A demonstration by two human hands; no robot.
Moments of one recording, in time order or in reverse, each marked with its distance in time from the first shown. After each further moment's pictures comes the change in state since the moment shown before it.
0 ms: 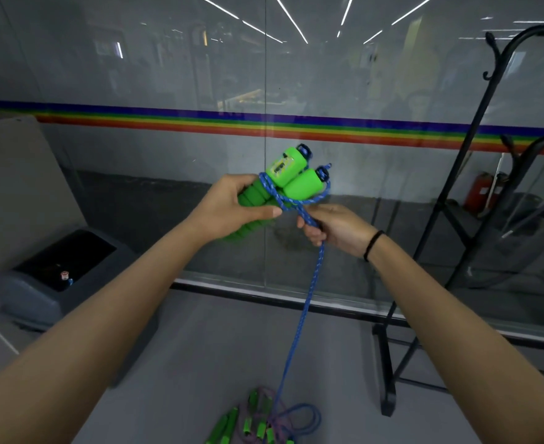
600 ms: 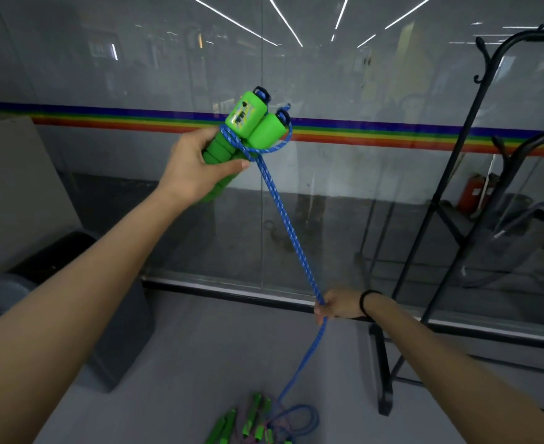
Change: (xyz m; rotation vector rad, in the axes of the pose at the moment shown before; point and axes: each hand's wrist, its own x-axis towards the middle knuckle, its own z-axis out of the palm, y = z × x) left_hand 0.015 0.003 -0.043 0.083 0.349 0.088; right_hand -0.040 0.102 0.000 -0.859 -0.303 0.516
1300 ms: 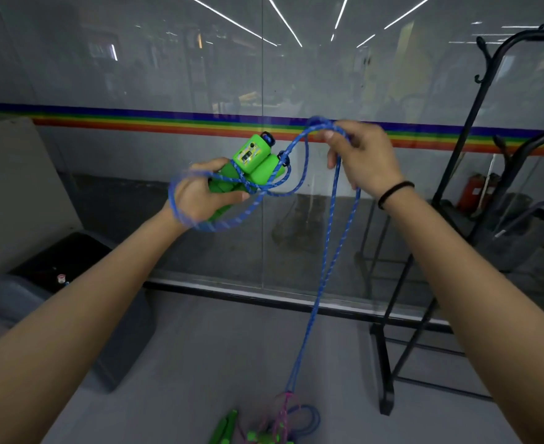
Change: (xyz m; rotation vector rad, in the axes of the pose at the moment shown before) left_hand -0.013 -0.024 0.006 0.167 -0.166 0.004; right_hand -0.082 -0.110 -0.142 0.299 1.154 -0.511
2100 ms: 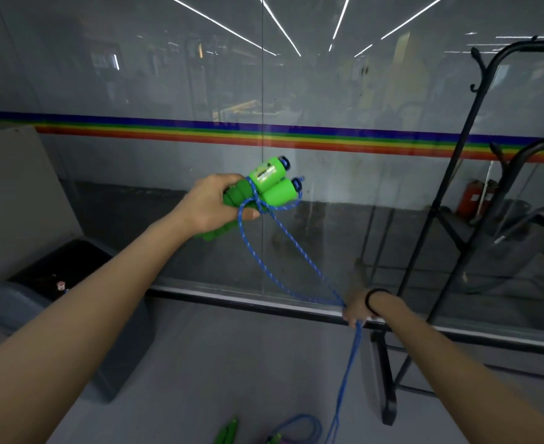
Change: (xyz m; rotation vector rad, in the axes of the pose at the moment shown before) left_hand 0.000 0.014 0.002 0.035 -0.148 -0.087; right_hand -0.115 0.132 0.057 -0.866 -1.381 0.645
